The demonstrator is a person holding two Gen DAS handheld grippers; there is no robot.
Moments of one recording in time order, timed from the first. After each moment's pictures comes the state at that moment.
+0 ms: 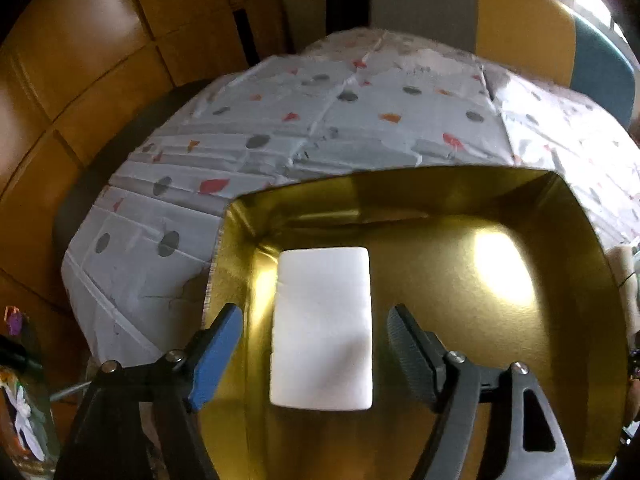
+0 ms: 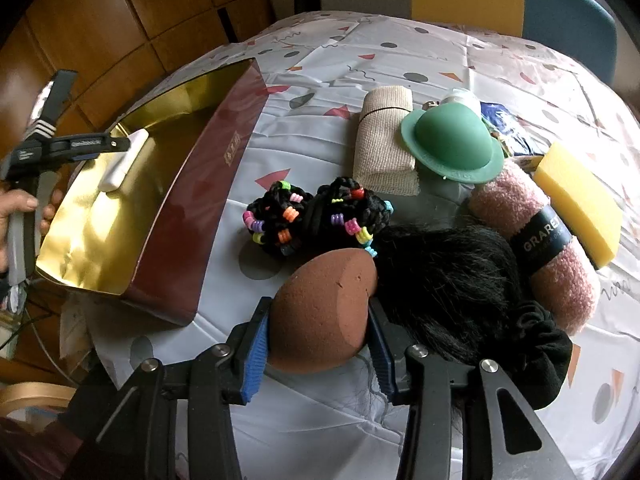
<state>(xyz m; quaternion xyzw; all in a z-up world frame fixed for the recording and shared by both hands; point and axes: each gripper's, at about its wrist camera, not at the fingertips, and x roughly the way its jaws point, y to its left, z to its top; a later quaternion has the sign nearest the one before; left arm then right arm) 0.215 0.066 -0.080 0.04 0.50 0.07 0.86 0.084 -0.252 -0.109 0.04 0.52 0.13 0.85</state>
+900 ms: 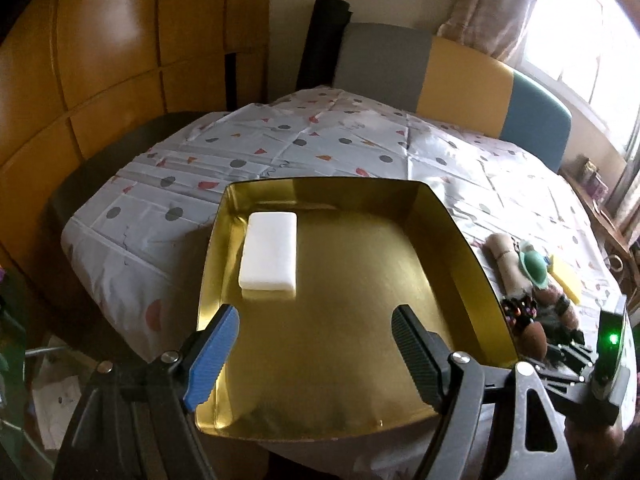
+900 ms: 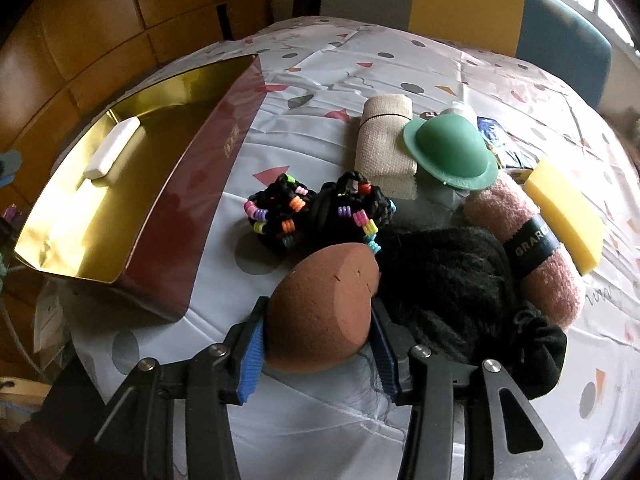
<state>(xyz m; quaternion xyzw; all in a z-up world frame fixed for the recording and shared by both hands) 0.072 0.050 -0.015 -0.04 0.42 -0.01 0.91 0.077 -0.238 -0.110 -0.01 0.50 0.09 0.86</state>
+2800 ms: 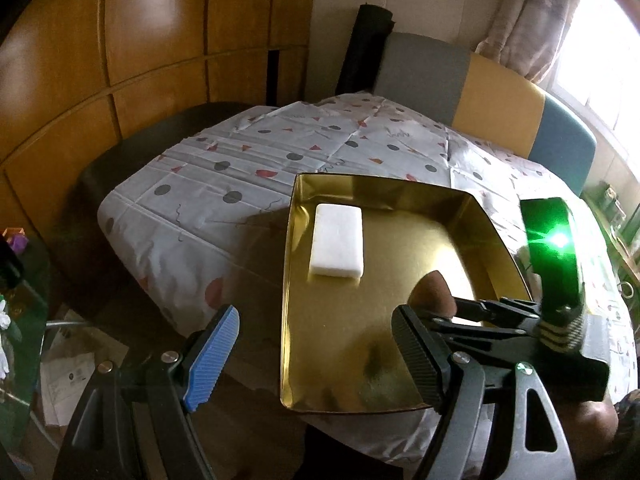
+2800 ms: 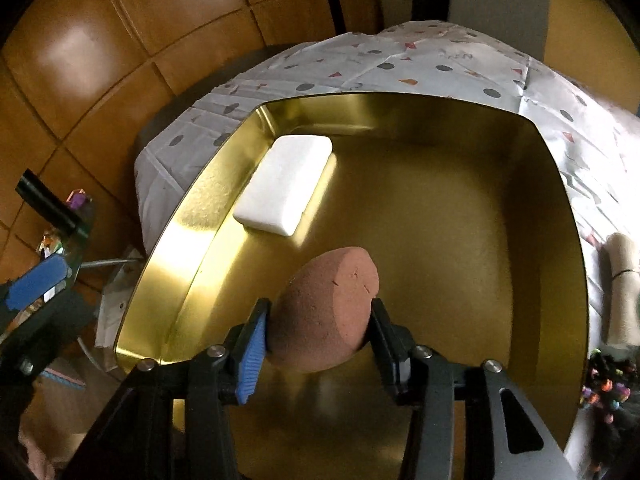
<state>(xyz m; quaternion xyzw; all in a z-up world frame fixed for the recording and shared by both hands) 0.047 0.106 -0.018 -0.07 0.42 0.04 0.91 0.143 -0.029 -0.079 0.00 0.51 0.25 0.82</state>
